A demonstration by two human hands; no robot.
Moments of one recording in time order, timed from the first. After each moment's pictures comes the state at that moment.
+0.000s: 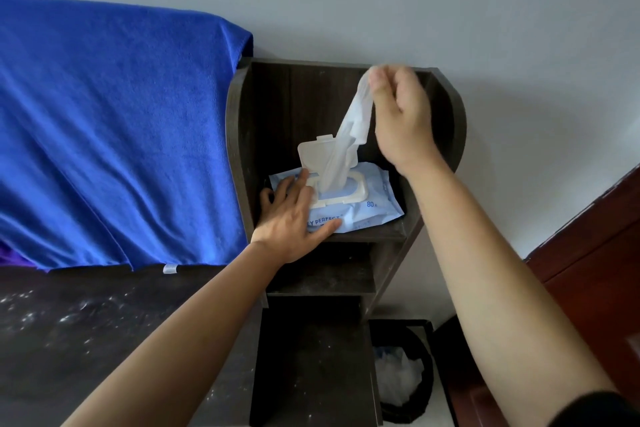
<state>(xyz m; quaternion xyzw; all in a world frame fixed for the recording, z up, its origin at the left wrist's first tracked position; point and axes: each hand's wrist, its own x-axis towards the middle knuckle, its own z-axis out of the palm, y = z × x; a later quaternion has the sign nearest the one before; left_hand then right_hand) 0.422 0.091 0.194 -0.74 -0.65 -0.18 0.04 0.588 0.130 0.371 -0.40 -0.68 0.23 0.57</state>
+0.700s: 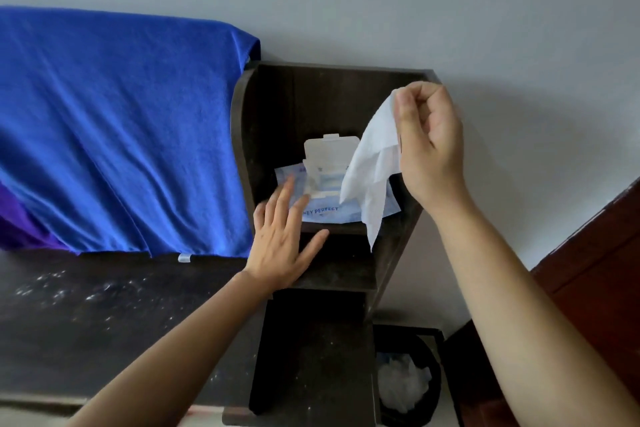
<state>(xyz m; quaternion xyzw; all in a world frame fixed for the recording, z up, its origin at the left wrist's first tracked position) 0.429 0.028 0.183 -0.72 -0.61 -0.31 0.09 0.629 0.068 0.367 -0.32 -0.65 0.27 0.64</state>
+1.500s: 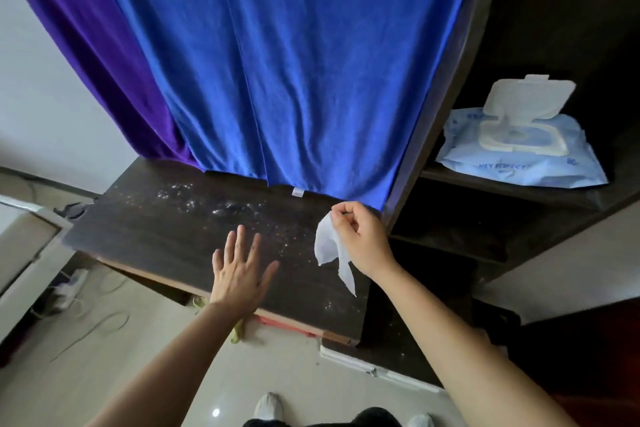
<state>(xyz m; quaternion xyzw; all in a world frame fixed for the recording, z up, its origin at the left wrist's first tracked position) 0.184 -0.177 0.042 -0.51 -0.85 -0.05 -0.10 0.386 -0.037 0.123 -0.45 -0.70 0.47 0.31</state>
